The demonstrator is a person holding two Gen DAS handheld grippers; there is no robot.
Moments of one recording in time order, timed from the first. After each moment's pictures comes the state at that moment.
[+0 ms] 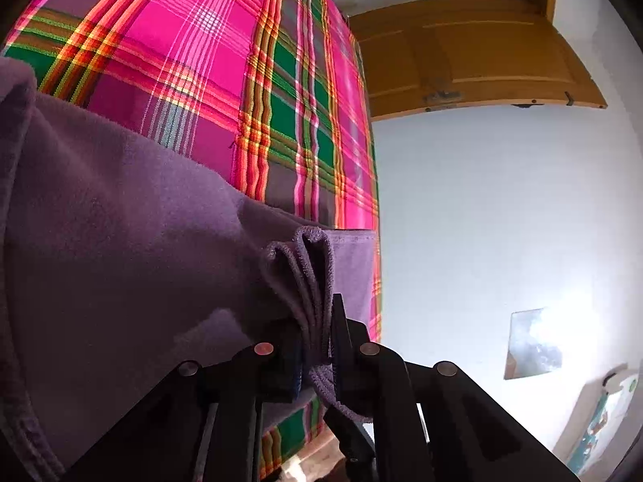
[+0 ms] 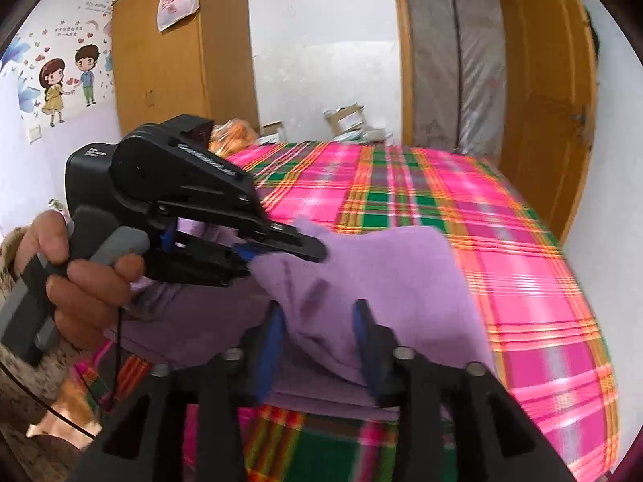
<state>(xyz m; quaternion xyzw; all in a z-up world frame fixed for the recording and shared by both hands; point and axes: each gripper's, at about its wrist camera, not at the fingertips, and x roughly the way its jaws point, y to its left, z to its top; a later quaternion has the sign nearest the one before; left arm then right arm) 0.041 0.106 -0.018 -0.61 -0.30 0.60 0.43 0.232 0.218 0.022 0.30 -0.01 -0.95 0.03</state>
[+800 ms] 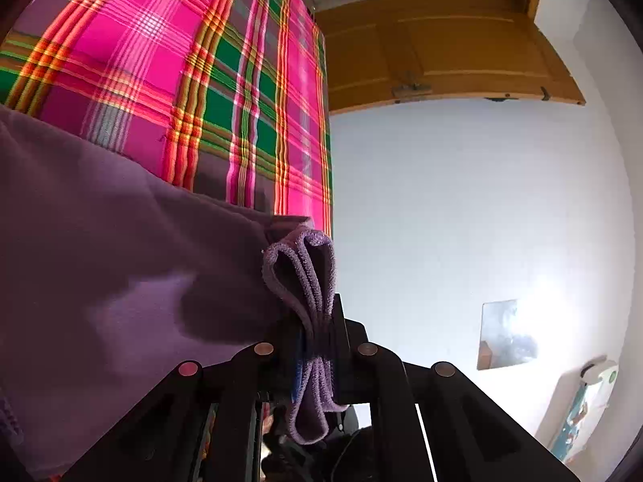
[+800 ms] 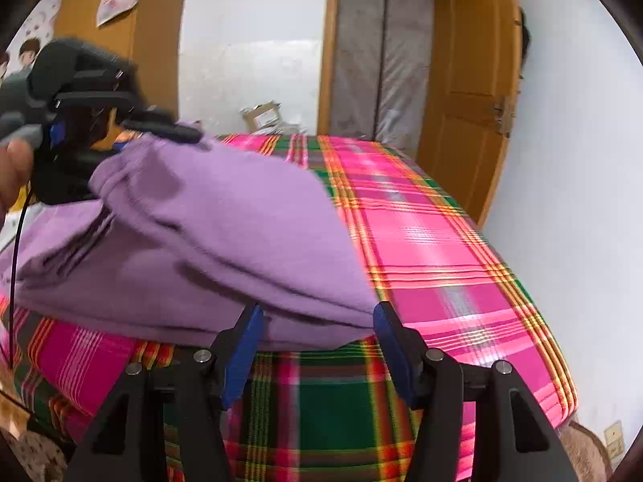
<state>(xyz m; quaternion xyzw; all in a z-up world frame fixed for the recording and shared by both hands) 0.053 0.106 0.016 -0.60 -0.33 0.57 0.46 0.265 0.266 -0.009 0.30 -0.01 -0.95 -0.13</state>
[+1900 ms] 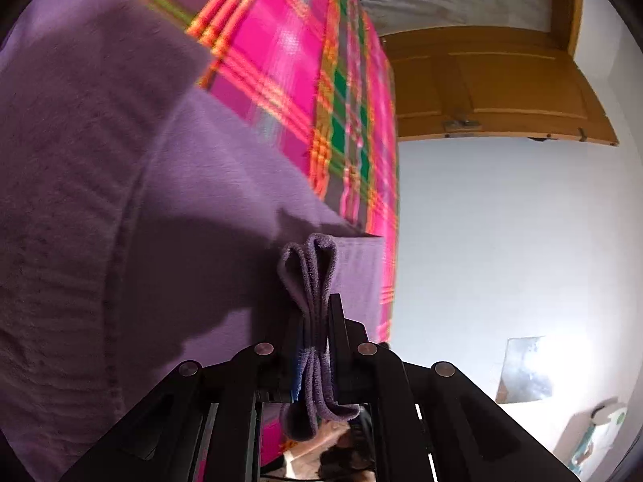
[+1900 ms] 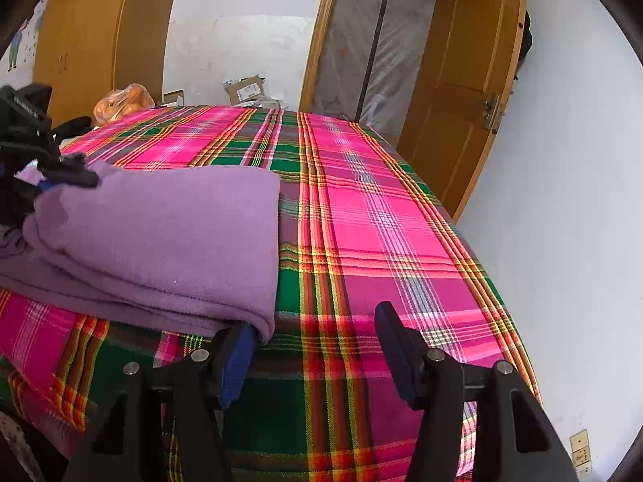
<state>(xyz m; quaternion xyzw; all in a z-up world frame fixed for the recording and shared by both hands) 0.049 0.041 -0.035 -0.62 -0.34 0.60 0.37 0.249 0.283 -0.016 0.35 0.05 -0.92 -0.15</state>
